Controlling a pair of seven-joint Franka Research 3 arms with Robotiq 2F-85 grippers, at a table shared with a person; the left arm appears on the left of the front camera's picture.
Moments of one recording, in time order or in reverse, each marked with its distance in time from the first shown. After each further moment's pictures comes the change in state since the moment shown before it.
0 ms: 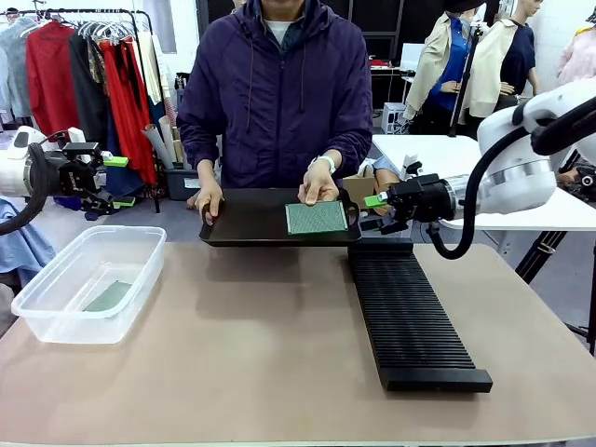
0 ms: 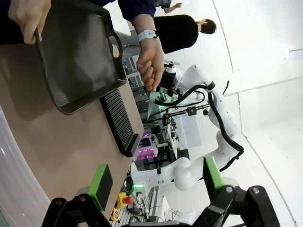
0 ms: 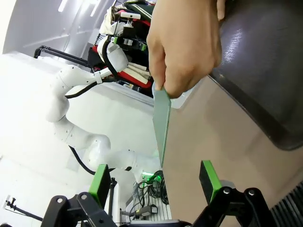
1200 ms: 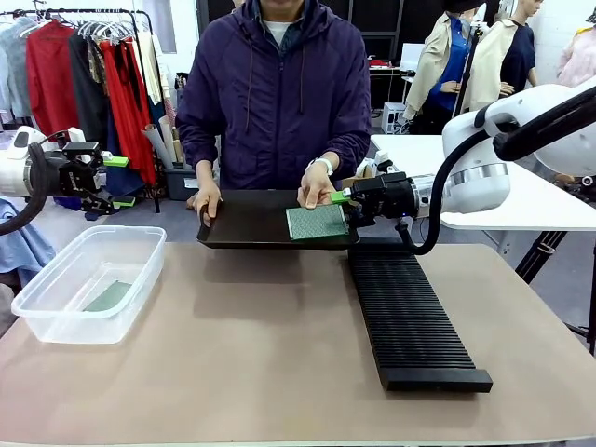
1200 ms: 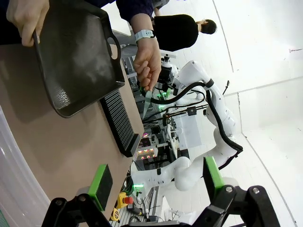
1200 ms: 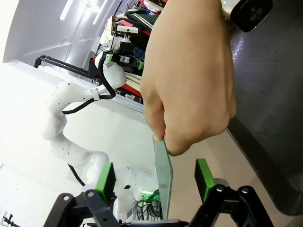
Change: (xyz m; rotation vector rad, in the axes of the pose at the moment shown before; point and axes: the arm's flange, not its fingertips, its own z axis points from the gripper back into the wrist) left arm 0.000 0.000 0.000 0.000 0.000 0.000; right arm 0.030 -0.014 -0.051 0.012 -0.051 -0.004
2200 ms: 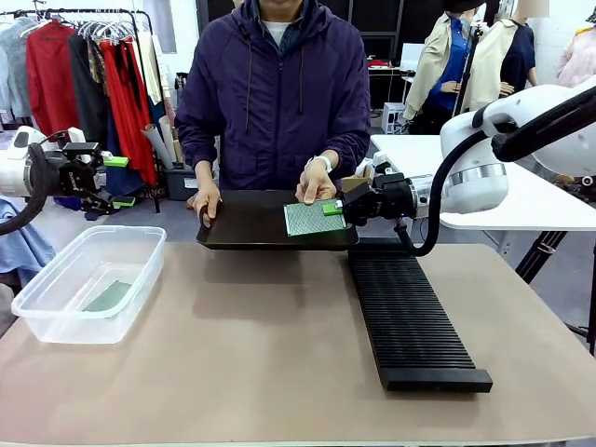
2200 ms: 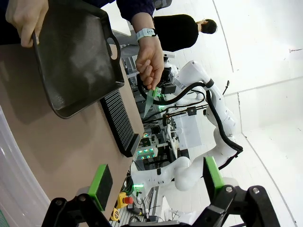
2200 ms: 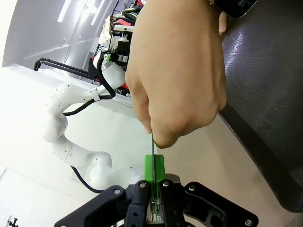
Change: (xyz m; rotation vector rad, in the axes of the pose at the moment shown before) left arm 0.000 0.000 0.000 0.000 0.000 0.000; right arm -0.001 -0.001 -0.003 -0.002 0.011 -0.040
